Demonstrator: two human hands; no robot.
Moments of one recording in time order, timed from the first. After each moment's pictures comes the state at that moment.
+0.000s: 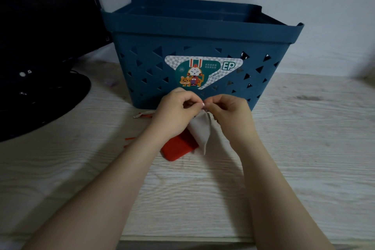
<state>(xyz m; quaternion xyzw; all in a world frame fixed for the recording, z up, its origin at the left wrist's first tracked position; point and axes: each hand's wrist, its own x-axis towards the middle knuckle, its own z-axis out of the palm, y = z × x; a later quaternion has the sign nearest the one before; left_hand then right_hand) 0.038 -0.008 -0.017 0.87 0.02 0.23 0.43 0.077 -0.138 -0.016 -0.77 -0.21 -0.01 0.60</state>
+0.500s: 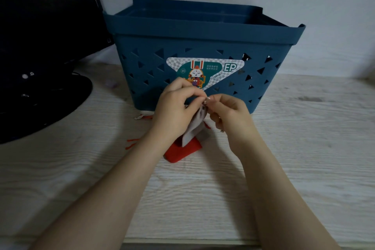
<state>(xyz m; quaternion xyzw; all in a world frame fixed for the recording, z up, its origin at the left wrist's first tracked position) 0.038 -0.007 -0.017 0.86 -0.04 0.37 0.35 0.066 -0.137 -0.007 -0.68 -0.19 0.11 0.70</state>
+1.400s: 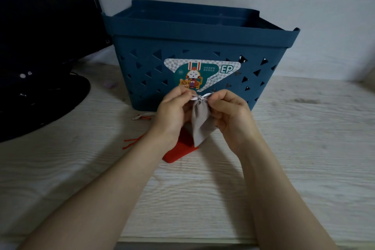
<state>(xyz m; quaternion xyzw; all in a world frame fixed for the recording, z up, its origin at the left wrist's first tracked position) 0.036 -0.026 -0.012 0.55 0.06 0.19 0.81 0.072 -0.143 -0.007 -0.59 -0.18 0.15 0.77</state>
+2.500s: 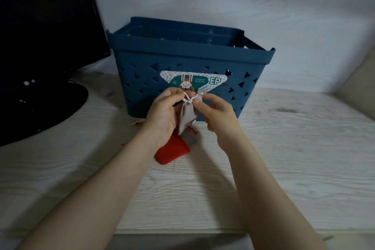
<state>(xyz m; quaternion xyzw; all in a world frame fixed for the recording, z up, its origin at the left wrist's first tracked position) 0.027 -0.024 0.008 0.47 0.02 0.16 0.87 0.067 -0.141 0.009 -0.70 -0.18 0.08 0.69</state>
